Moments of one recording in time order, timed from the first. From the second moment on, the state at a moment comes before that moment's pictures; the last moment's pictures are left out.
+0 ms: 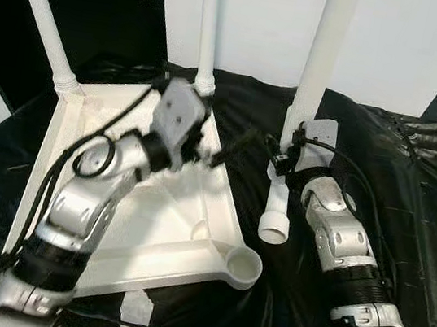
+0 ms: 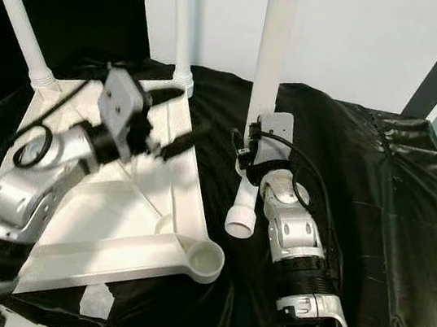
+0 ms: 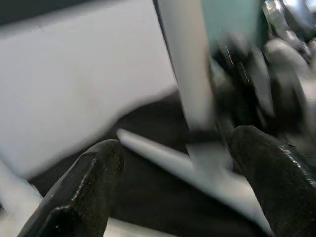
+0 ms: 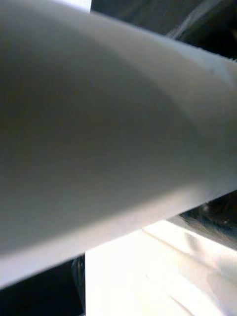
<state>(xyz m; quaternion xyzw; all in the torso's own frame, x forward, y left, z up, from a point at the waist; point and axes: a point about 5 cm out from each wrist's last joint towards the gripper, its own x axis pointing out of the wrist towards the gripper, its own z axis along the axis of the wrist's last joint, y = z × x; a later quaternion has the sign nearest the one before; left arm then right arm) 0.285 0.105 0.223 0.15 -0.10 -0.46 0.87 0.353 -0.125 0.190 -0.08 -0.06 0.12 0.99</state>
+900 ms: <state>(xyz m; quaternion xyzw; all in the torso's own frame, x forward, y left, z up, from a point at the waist) 0.248 0.148 0.154 0.28 0.11 -0.54 0.79 0.354 -0.132 0.193 -0.09 -0.06 0.11 0.99</state>
